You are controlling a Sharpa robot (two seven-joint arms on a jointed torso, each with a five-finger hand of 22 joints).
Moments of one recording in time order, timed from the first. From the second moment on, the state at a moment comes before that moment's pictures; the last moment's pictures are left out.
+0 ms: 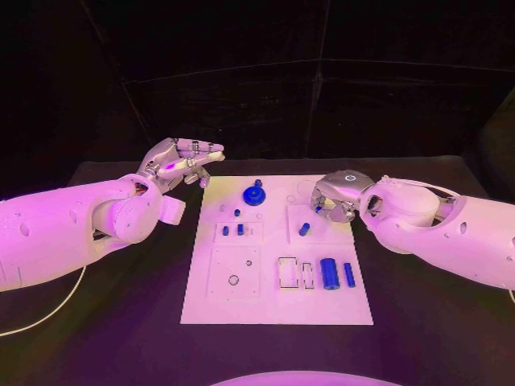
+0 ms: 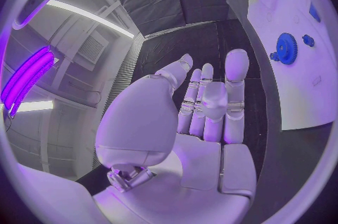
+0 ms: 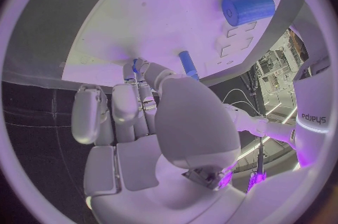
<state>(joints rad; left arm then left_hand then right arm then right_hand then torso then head) 1.31 -0.86 -0.19 1.42 -0.01 -0.21 0.49 1.32 -0.10 0.36 -0.01 0.05 1.05 0.17 0.09 0.07 1.15 0.09 0.15 0.08 1.38 0.01 1.21 0.88 0.16 1.25 0.11 0.80 0.87 1.21 -0.78 -0.07 1.48 -1.79 -0.17 -0.18 1.43 -0.05 0.47 -0.06 0.12 1.12 0.14 0.10 0.09 1.21 0.08 0.12 0.08 1.46 0.00 1.21 1.02 0.07 1.38 0.10 1.41 1.31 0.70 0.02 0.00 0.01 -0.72</state>
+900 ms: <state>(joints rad) 1.31 -0.86 -0.19 1.41 -0.01 -0.21 0.48 1.32 -0.10 0.35 -0.02 0.05 1.05 0.17 0.09 0.07 1.15 0.09 0.15 0.08 1.38 0.01 1.21 0.88 0.16 1.25 0.11 0.80 0.87 1.22 -0.83 -0.04 1.75 -1.76 -0.30 -0.19 1.43 -0.06 0.48 -0.07 0.12 1.12 0.15 0.10 0.08 1.21 0.08 0.12 0.07 1.46 0.00 1.21 1.02 0.07 1.39 0.10 1.42 1.31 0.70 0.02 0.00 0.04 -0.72</state>
